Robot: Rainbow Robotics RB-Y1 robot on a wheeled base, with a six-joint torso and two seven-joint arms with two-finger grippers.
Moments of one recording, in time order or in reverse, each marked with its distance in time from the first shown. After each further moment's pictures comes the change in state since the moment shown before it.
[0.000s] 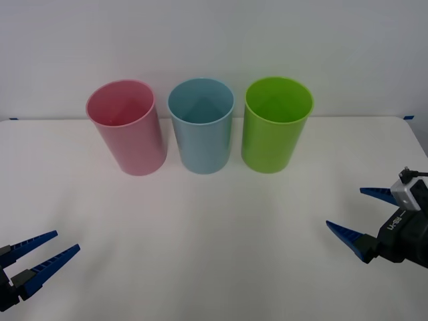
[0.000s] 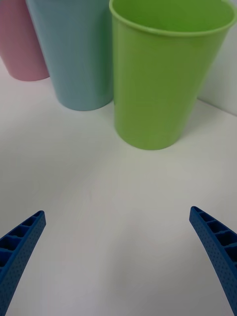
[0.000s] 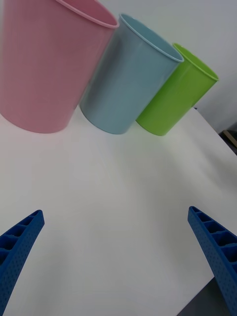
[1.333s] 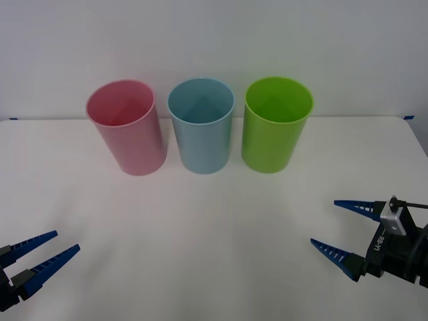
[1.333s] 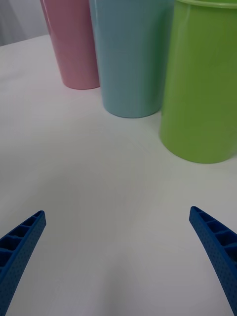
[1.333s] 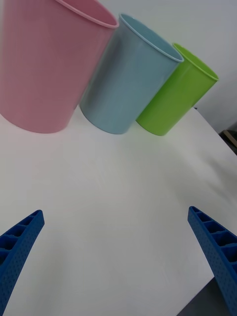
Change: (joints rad) right arm -0.060 -0.015 0.076 0.391 -0.409 -0.006 0.537; left arm 0.000 0.000 0.000 0.000 0.000 0.000 0.000
